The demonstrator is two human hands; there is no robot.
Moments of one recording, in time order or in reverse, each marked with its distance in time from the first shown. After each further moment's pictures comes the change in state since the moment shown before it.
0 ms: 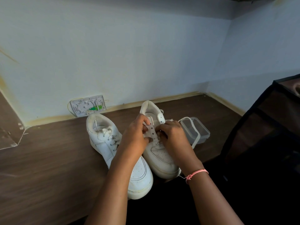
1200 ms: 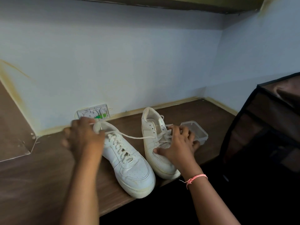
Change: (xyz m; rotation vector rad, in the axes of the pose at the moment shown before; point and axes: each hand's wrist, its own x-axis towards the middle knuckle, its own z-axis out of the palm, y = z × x) left_hand -0.022 -0.017 -0.105 0.385 0.541 -0.396; right_hand -0.026 -0.021 -0.022 -0.185 -0.099 0.475
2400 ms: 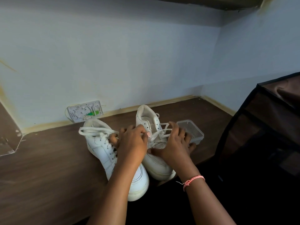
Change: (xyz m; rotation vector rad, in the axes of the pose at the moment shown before) left_hand -0.059 0.065 0.073 0.060 -0.282 0.358; right_hand 0.004 0.001 0.000 0.106 -0.067 0.055
